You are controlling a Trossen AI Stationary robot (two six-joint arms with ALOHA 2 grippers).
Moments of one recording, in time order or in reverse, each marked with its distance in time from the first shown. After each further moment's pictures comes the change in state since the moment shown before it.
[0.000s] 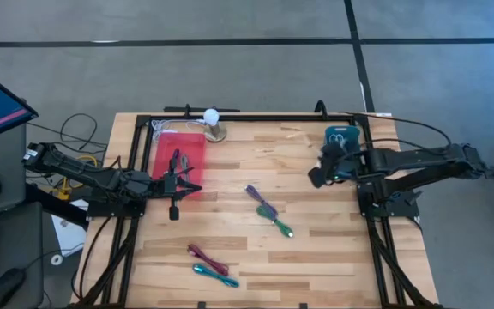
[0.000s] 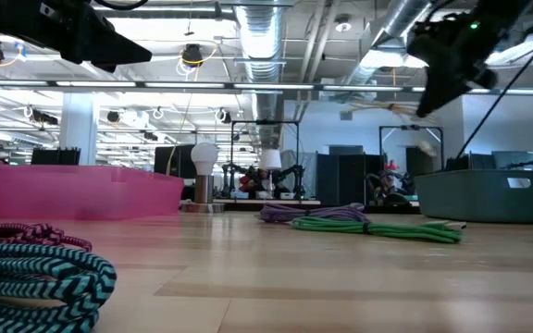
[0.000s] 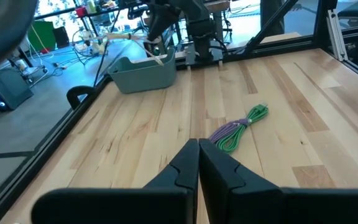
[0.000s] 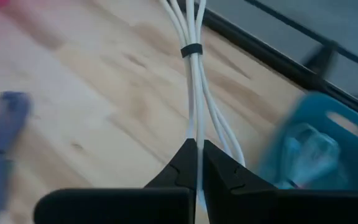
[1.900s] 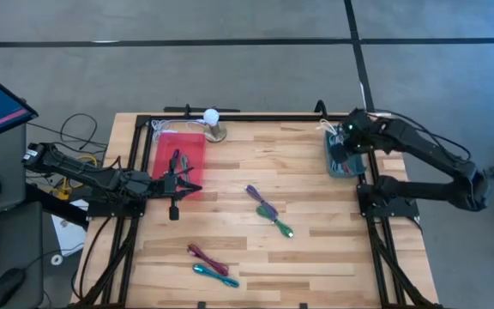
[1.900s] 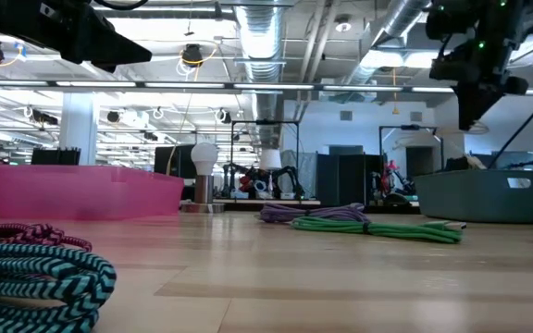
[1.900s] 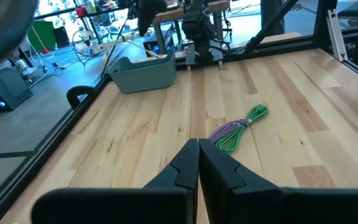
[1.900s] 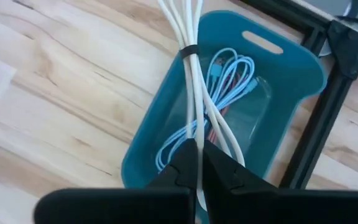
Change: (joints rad) left arm 0.000 0.000 0.000 0.000 0.000 0.000; right arm -0.693 -0.073 0.091 -0.274 -0.428 -0.355
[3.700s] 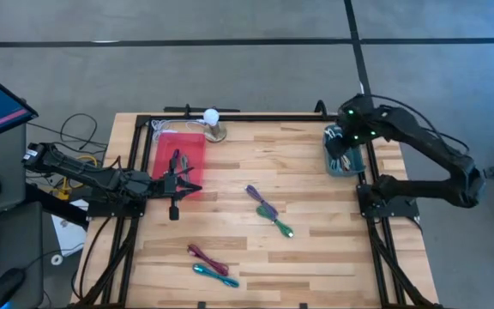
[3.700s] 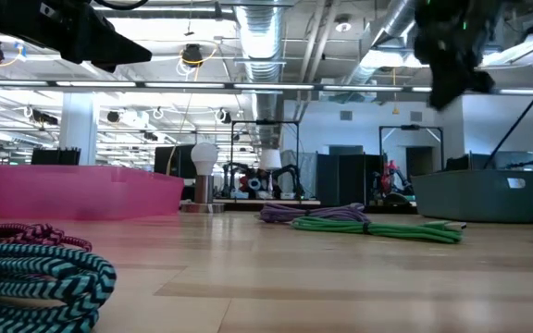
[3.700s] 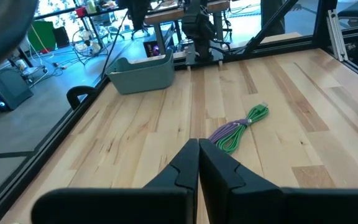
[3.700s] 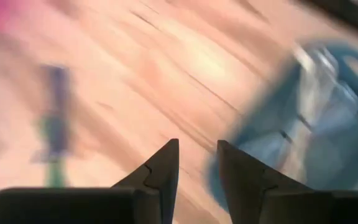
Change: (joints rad) left arm 0.000 0.000 0.000 0.000 0.000 0.000; right arm -0.077 0.097 0.147 0.015 -0.353 -0.152
